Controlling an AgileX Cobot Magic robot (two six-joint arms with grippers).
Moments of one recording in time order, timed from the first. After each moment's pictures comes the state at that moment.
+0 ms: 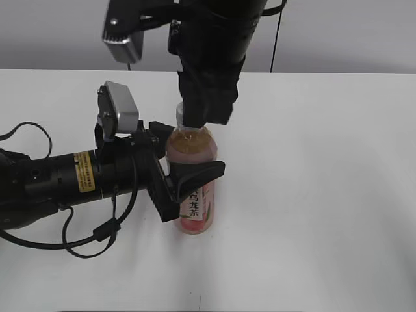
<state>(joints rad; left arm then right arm) -0.44 1.96 -0.64 0.84 -1.21 -0.31 0.79 1.89 -1.77 0.09 1.22 -0.87</state>
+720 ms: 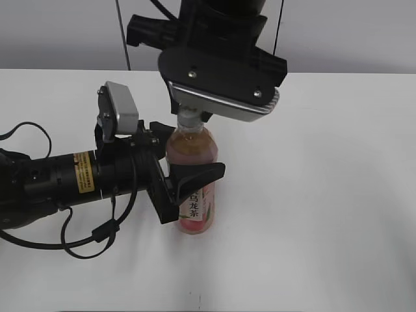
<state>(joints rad) -0.44 1.96 -0.64 0.86 -1.21 -0.30 0.79 1.89 -1.78 0.11 1.22 -2.35</state>
